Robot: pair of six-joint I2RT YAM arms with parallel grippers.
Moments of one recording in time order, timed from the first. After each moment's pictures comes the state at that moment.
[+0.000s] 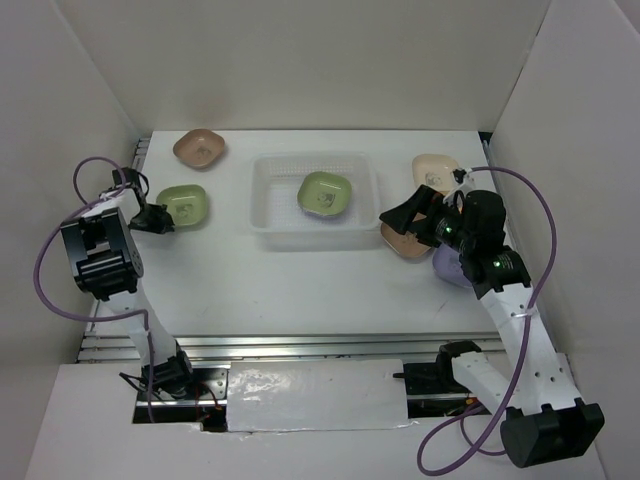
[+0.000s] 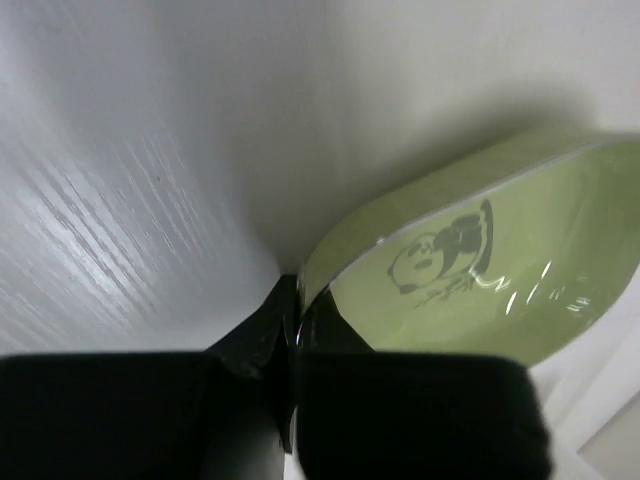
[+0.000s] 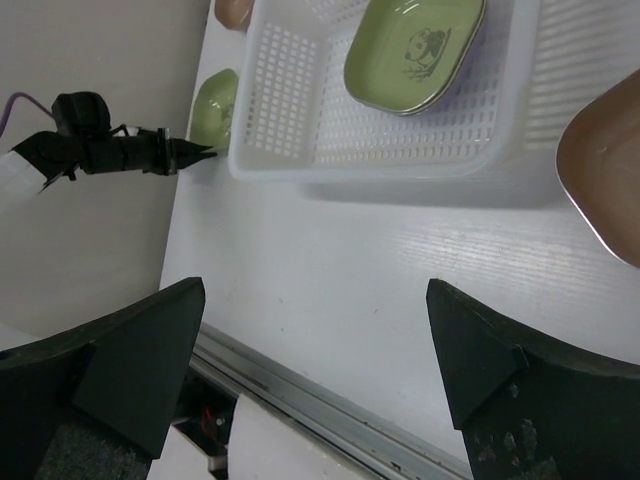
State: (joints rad) left arm 0.37 1.99 1.37 -0.58 0.02 -1.11; right arm 0.13 0.87 0.91 -0.42 -0.42 0.64
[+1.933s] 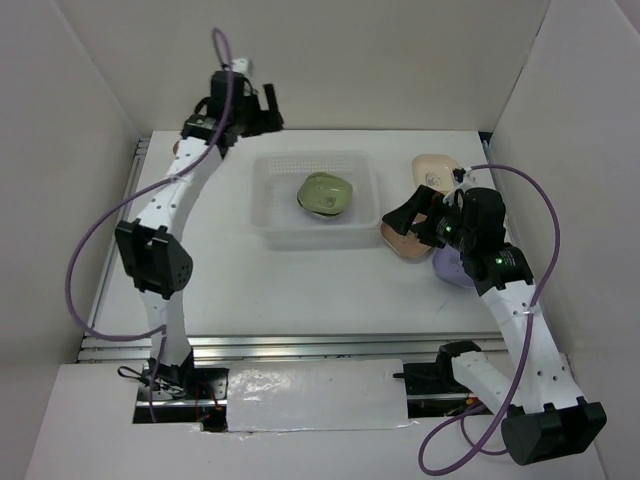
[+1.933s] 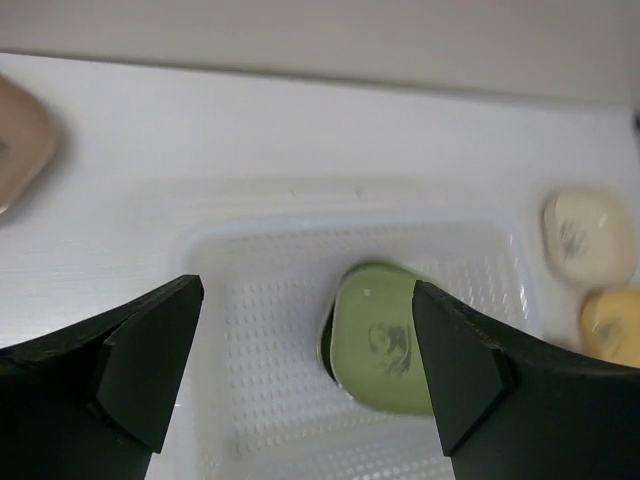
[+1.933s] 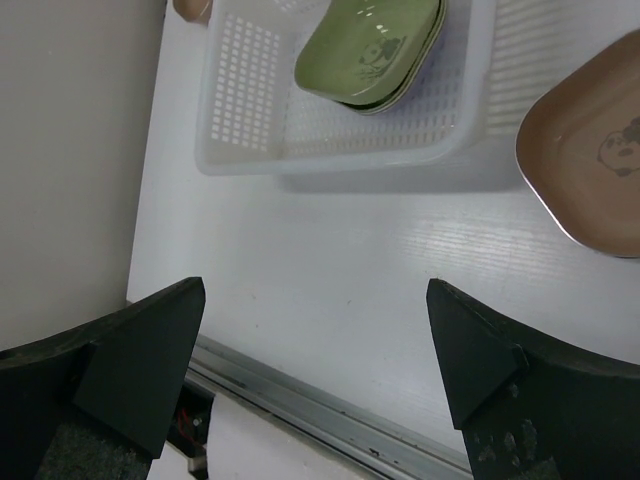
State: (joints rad) left arm -0.29 2.02 2.14 -0.59 -0.02 -0.32; right arm 0.14 0.88 0.96 -0.51 -0.35 0.59
